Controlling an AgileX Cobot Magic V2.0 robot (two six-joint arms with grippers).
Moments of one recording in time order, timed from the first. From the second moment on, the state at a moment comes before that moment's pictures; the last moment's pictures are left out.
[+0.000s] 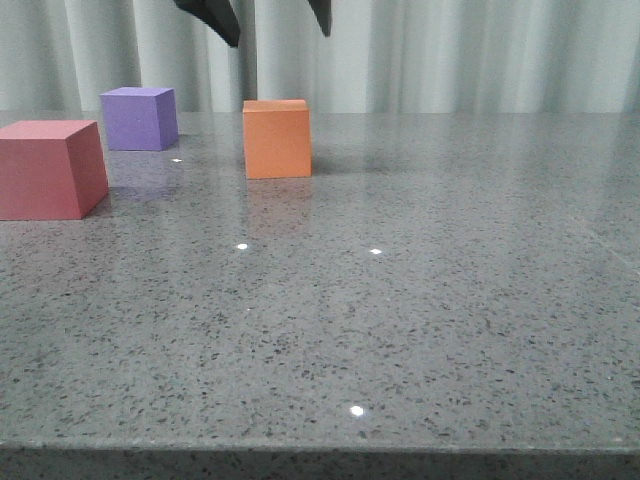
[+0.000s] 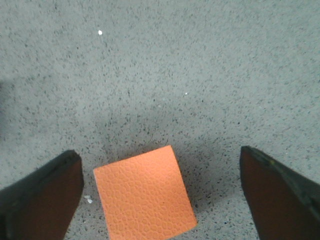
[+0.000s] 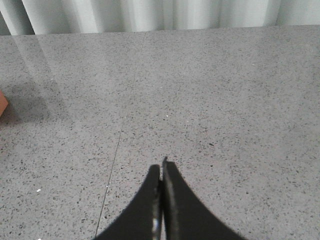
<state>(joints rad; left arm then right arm) -0.62 1.97 -1.92 0.28 0.82 -0.59 0.09 0.68 -0.48 -0.15 0.18 0.24</state>
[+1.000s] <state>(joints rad) -0.62 2.12 -1.92 0.32 0.87 -0.69 0.09 0.68 -0.48 -0.15 0.18 0.24</state>
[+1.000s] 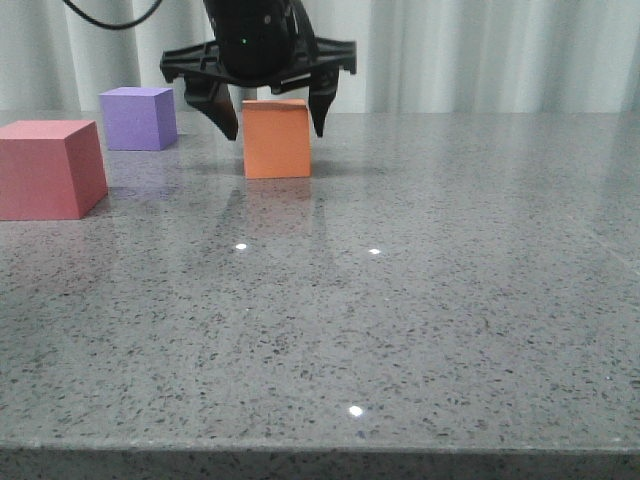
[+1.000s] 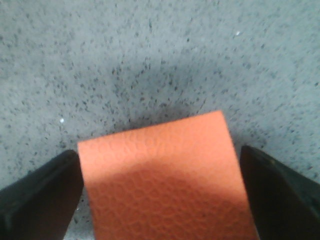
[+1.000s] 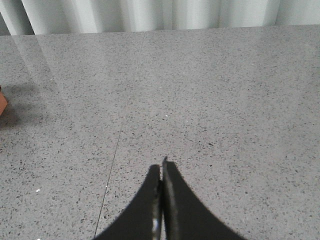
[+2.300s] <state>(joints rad) -0.38 1.75 -1.70 0.21 0.86 -0.34 0.09 0.68 -0.48 -0.15 0.18 0.24</state>
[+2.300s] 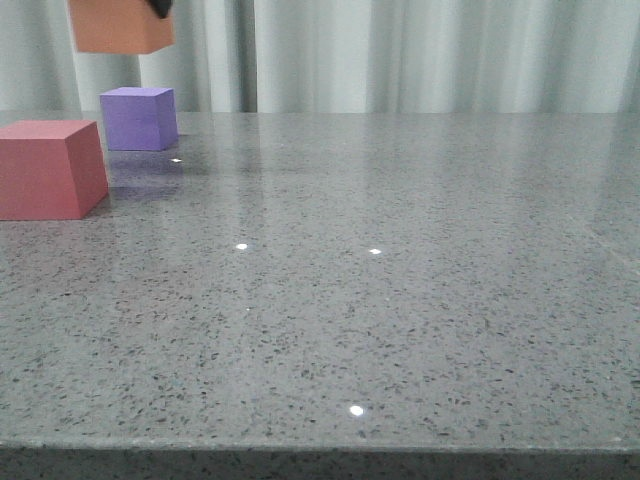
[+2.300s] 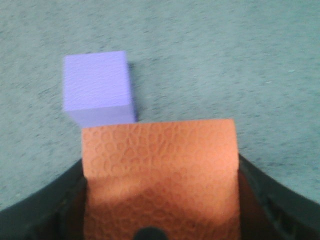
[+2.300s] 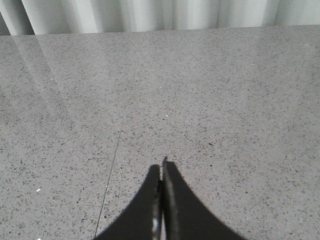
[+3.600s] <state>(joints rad) -0.25 1.91 -1.57 0.04 0.69 -0.19 0.09 0.68 -0.48 -0.15 0.18 0.24</state>
